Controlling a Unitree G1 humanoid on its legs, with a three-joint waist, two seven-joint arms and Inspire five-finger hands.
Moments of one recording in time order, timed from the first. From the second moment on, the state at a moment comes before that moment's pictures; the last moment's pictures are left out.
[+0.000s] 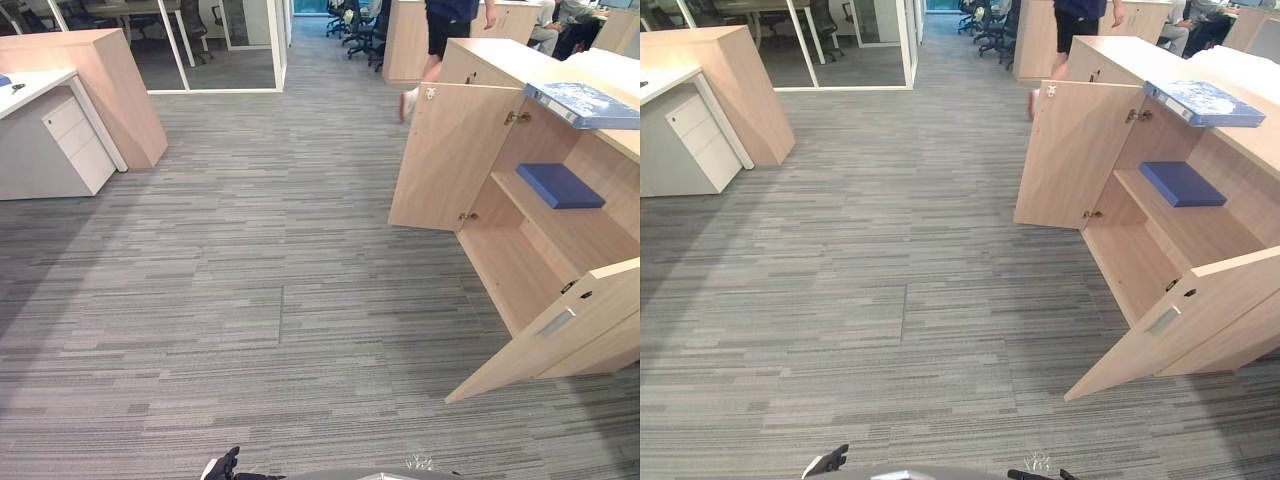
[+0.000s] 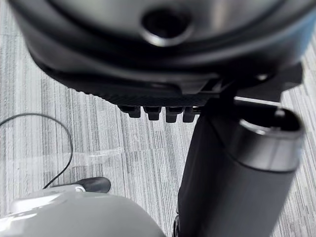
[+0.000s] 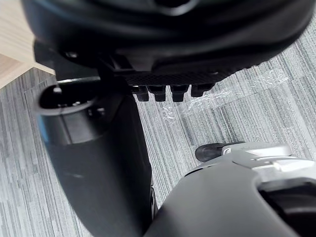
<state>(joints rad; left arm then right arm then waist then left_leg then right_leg) 0.15 0.16 -0.05 1.11 -0.06 -0.08 0.02 0.12 -0.13 -0.12 1.19 0.16 0.00 0.01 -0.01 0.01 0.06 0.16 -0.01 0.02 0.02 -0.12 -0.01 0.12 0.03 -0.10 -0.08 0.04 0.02</state>
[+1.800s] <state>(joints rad) 0.17 0.10 0.13 0.92 -0.15 -0.13 0.04 0.06 -0.15 -0.14 1.20 0.19 0.00 0.01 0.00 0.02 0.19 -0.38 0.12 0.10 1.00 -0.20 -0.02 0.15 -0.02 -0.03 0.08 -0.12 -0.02</state>
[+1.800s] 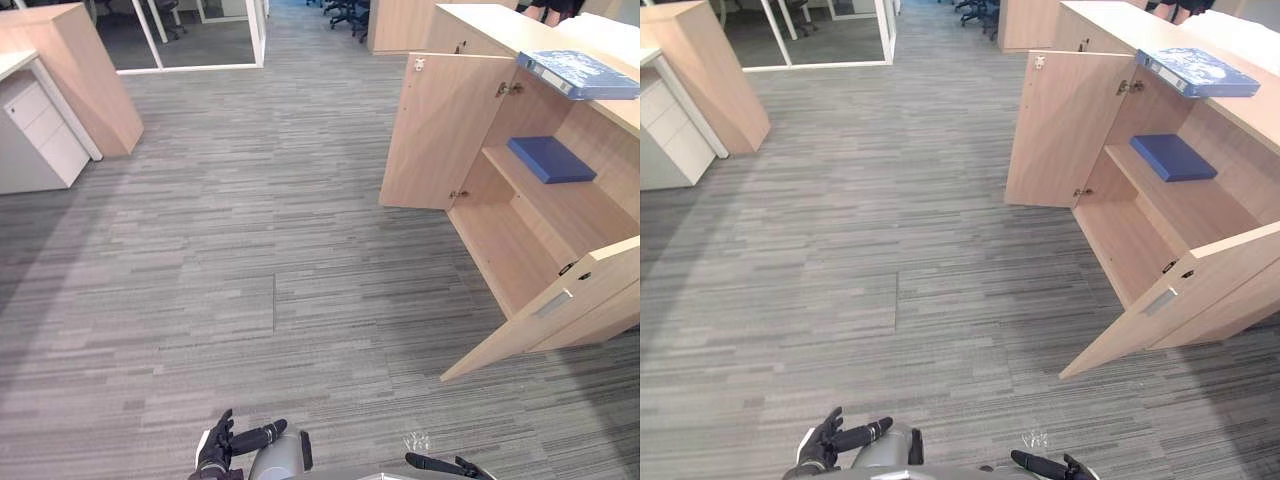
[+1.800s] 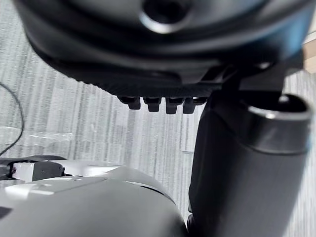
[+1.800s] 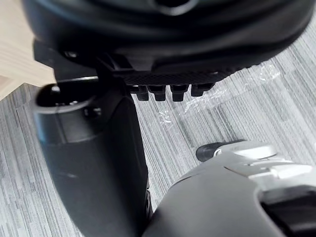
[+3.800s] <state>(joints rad) 0.23 0.04 0.24 0.88 -0.27 -0.12 0.15 0.03 -0.09 -0.28 1.19 0.35 -0.02 0.00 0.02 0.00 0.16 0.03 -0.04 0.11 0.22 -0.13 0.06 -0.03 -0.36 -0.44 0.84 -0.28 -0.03</state>
